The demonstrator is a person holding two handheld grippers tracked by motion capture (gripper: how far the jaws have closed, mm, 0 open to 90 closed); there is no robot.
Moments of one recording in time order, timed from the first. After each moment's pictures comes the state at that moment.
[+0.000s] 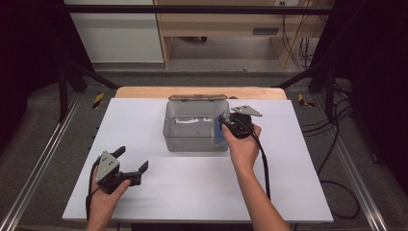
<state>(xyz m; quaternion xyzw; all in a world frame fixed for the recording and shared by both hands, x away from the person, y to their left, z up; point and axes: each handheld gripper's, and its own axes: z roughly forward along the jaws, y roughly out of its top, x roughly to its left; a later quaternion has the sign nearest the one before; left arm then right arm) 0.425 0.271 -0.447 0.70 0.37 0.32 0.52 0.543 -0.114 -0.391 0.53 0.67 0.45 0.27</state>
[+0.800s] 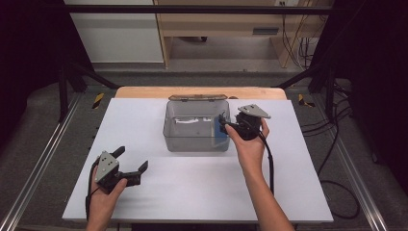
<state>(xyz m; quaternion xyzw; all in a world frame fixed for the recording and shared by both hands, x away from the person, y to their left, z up) 0.424 0.272 -0.447 0.70 0.37 0.32 0.52 0.535 -0.131 -0.382 0.49 0.66 0.48 0.31</state>
